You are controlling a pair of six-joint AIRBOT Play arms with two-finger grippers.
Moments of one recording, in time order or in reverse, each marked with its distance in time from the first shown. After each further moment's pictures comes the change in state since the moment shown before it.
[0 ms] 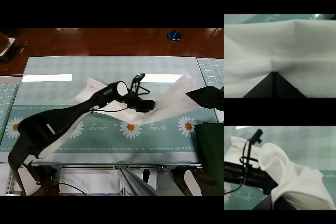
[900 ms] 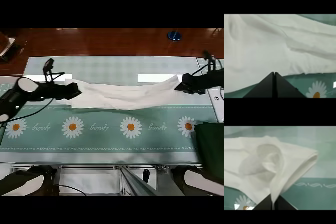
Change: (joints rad) left arm 0.673 0.715 -0.765 0.101 0.080 0.164; right arm 0.014 -0.655 0.233 -0.139 -0.044 -0.008
